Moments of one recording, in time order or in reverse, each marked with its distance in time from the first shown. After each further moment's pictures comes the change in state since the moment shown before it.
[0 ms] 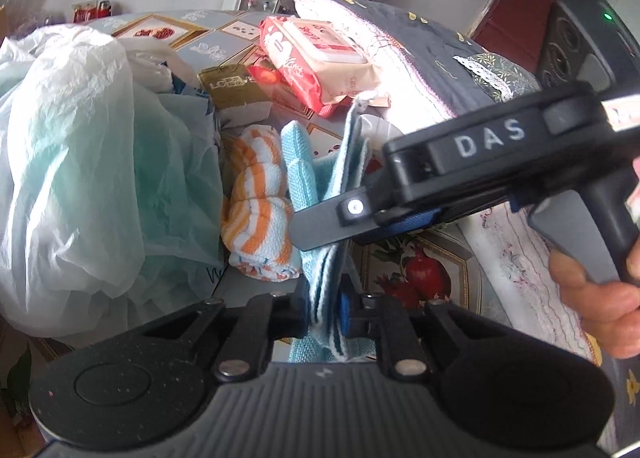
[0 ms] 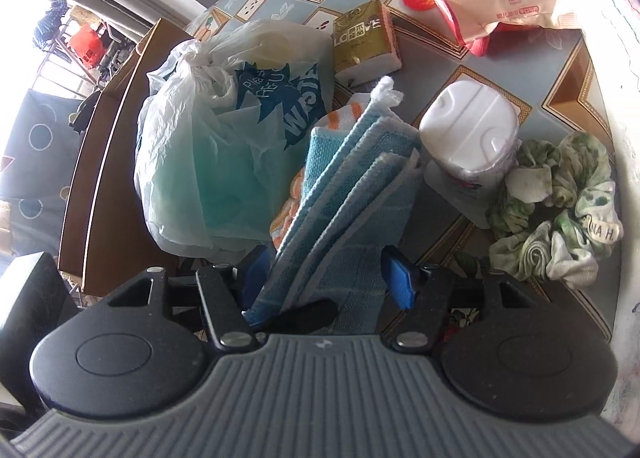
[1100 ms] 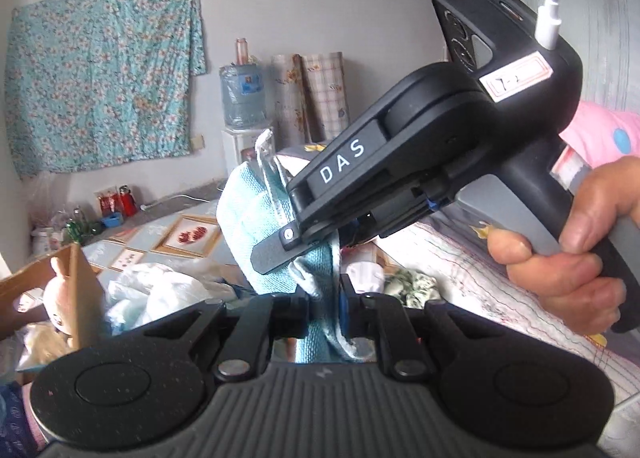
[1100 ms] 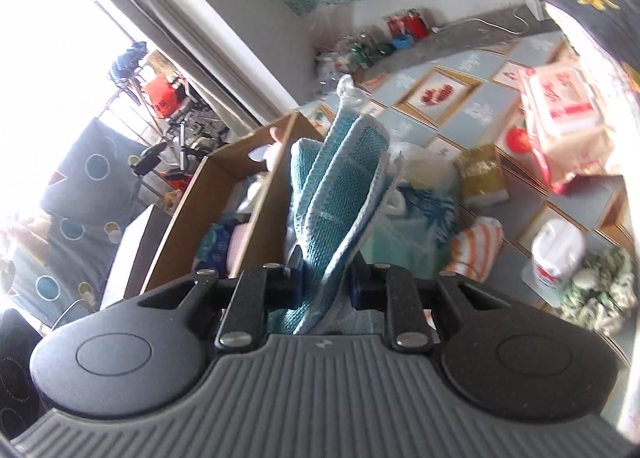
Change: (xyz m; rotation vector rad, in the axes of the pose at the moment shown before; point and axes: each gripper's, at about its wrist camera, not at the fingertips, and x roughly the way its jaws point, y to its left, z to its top) left arm -0.144 -0.051 0.016 0.328 -0.368 0.191; right arm -0.094 0.115 -0.004 -0.178 -0.296 0.164
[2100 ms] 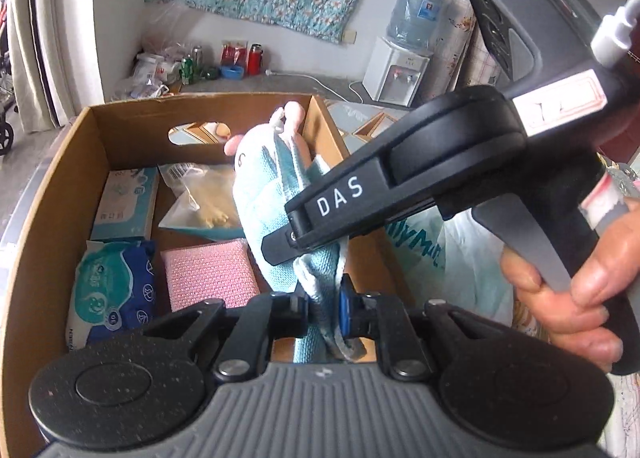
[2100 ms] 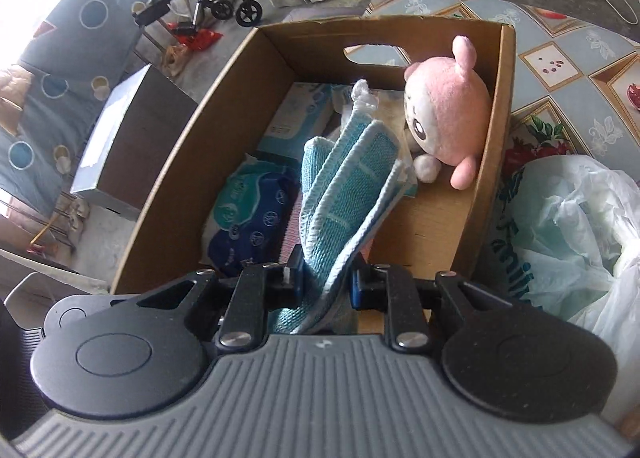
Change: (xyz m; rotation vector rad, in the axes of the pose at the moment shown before) left arm -0.021 0.251 -0.055 -0.466 0.299 0.139; right arm 0.286 0.179 0.042 -0.247 0.437 -0.091
